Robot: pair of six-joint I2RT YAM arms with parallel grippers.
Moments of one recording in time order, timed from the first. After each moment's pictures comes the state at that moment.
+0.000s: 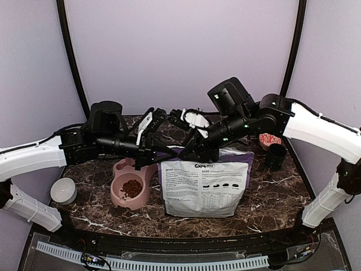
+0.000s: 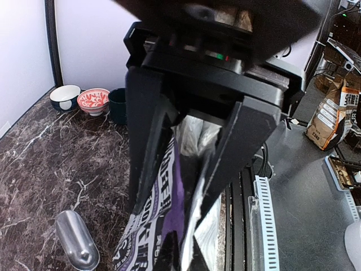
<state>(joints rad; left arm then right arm) -0.91 1.25 1.04 -0.14 0.51 0.02 1.06 1.53 1.58 -0.77 -0.24 -0.25</state>
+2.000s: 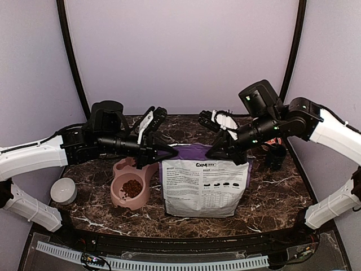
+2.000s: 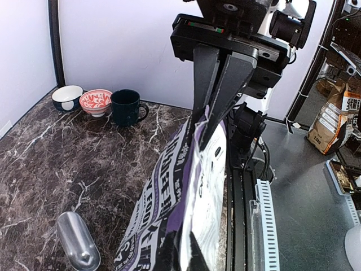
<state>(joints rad) -0.91 1.26 1.05 -0.12 0.51 0.00 0.97 1.31 1.42 -0.85 -0.29 -0.28</state>
